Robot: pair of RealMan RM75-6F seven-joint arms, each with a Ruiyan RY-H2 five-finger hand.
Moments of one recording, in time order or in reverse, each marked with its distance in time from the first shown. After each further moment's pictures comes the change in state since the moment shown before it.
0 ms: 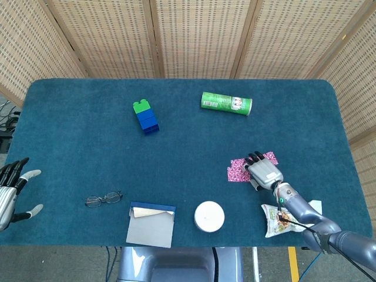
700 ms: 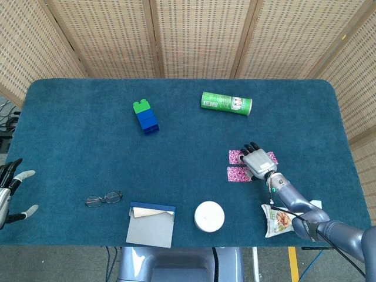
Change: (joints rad) left arm 0.013 0.000 -0.001 0.024 -0.010 0.011 -0.024; right arm 0.061 -0.065 0.048 0.096 0.053 -0.054 -0.024
